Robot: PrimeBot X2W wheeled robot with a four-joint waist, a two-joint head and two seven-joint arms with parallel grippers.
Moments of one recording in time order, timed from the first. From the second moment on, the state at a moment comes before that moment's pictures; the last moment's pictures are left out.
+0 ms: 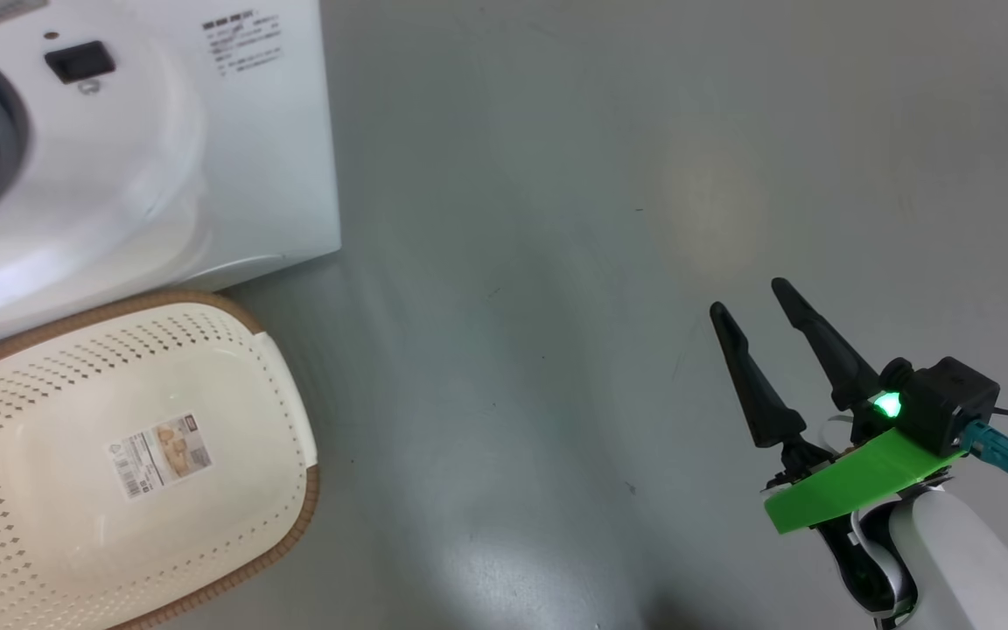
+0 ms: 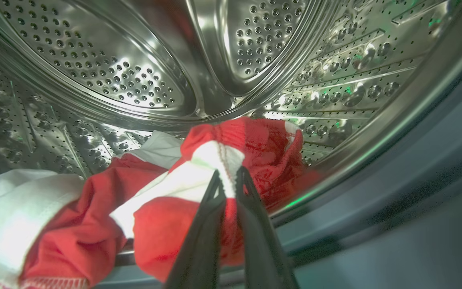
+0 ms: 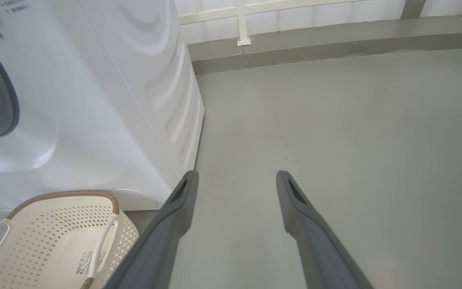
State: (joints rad) left arm -1.08 0.34 0.13 1.06 -0.06 -0.03 -0.26; right arm -0.27 -0.20 0.26 0.19 0.50 0.12 -0.26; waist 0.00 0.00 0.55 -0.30
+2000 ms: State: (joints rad) left arm -0.29 0.03 0.19 -0.18 -0.19 -0.05 -0.26; right arm -0.20 -0.21 0.16 0.21 0.50 0.12 -0.26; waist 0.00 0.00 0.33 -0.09
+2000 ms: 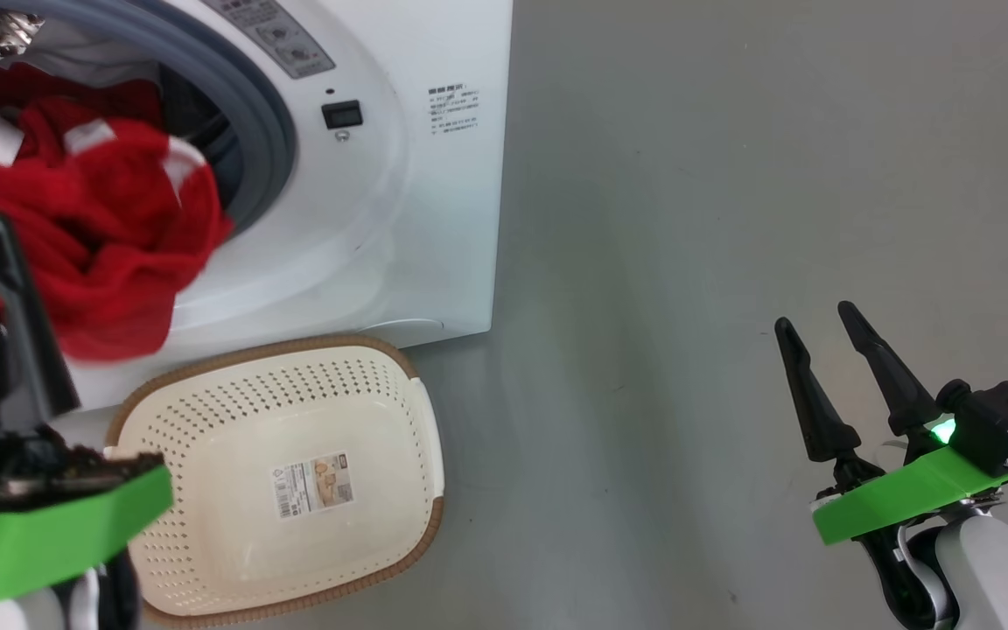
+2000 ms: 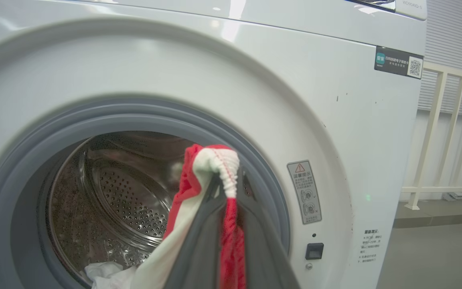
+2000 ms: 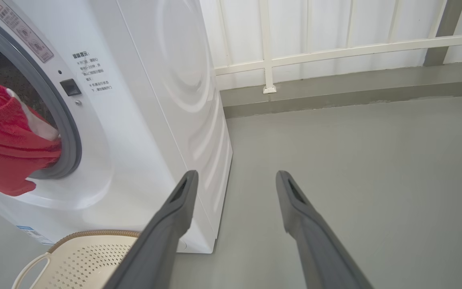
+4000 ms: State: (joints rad) left arm -0.60 0.03 0.20 0.73 -0.08 -0.08 -0.26; right arm -0.31 -0.19 0.17 0.17 0.49 0.12 -0.26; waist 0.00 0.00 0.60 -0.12
